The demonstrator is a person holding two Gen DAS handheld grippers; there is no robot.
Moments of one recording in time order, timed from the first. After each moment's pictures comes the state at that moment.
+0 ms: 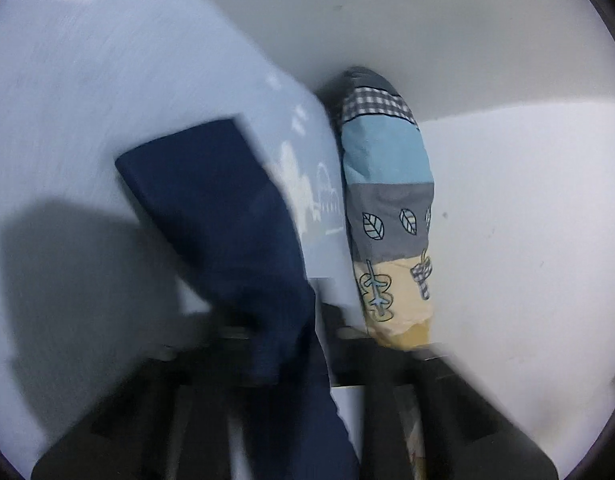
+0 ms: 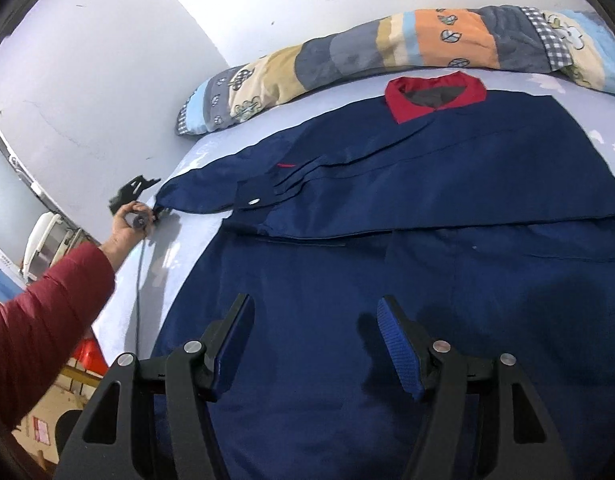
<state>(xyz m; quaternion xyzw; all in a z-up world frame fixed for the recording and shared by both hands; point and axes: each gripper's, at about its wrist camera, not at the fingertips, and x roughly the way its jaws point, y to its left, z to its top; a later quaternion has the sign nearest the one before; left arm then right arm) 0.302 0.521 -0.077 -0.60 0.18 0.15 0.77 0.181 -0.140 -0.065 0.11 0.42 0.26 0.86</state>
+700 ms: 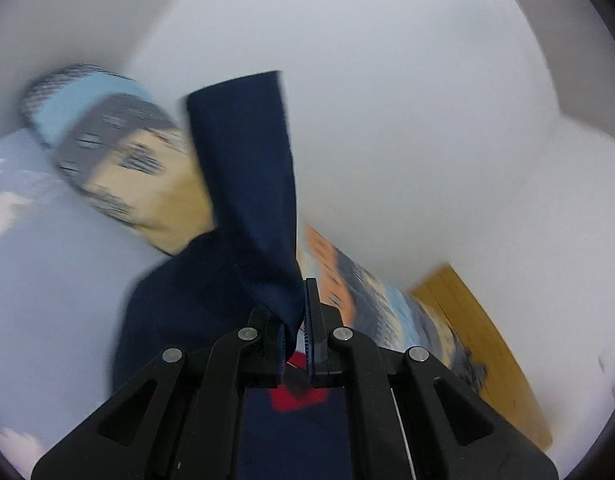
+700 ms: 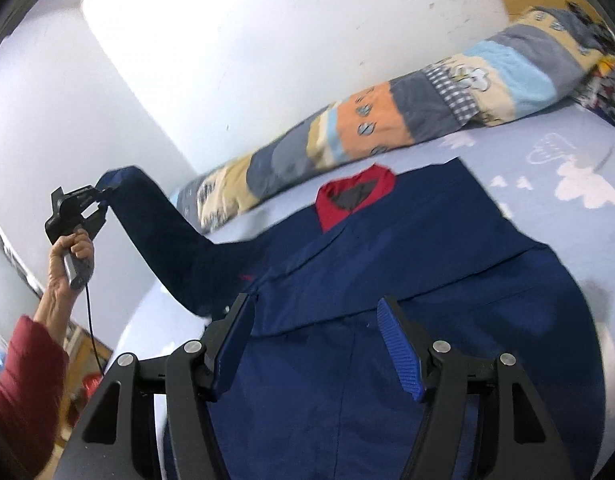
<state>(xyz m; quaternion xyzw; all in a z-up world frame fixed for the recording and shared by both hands) 0.344 0.184 0.201 -0.32 0.23 -0.14 0.91 0.161 -0.254 0.000 0.22 0.31 0.18 0.91</state>
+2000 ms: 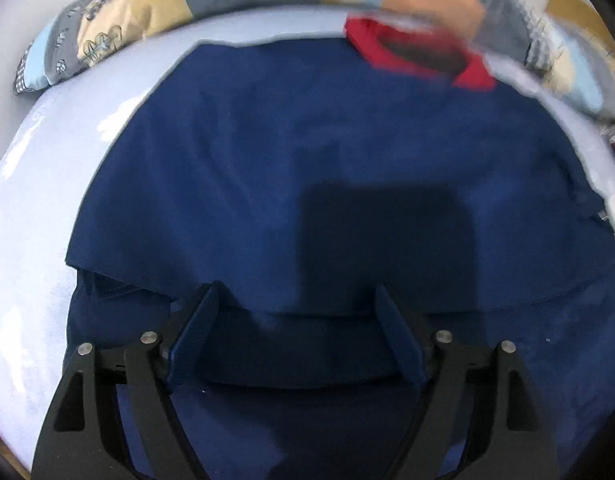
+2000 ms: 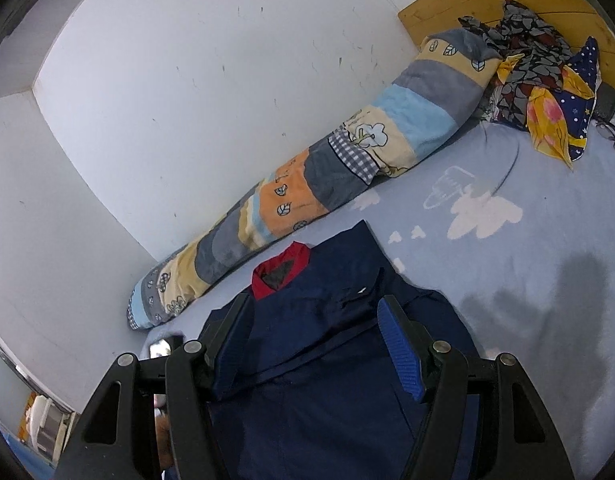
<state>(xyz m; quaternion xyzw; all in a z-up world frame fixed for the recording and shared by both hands) 0.288 -0.016 -0.047 0.01 0.54 0.03 0.84 0.137 -0.368 0.015 0.30 0.24 0.06 0.92</state>
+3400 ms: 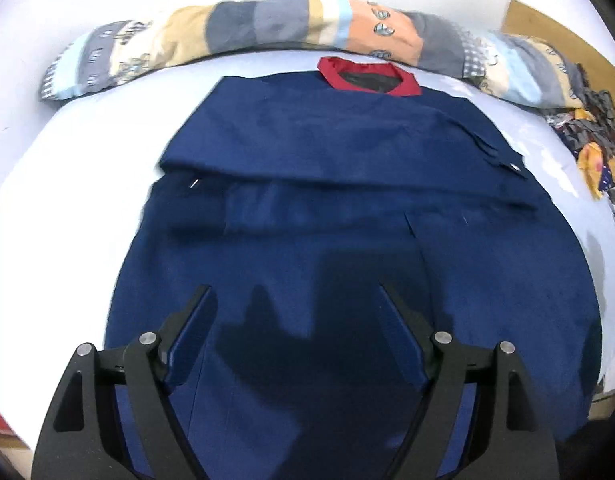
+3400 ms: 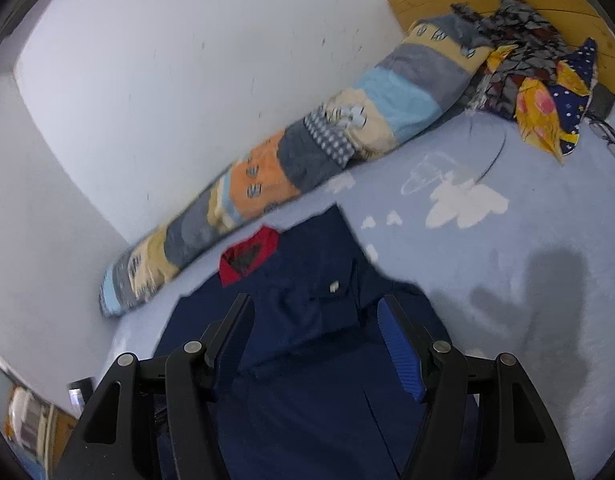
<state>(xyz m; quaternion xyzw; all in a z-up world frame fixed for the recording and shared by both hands) 0.155 -0.013 0.013 0.00 0.48 0.00 0.88 0.162 -0.367 -0.005 0.27 0.29 0.03 0.92</state>
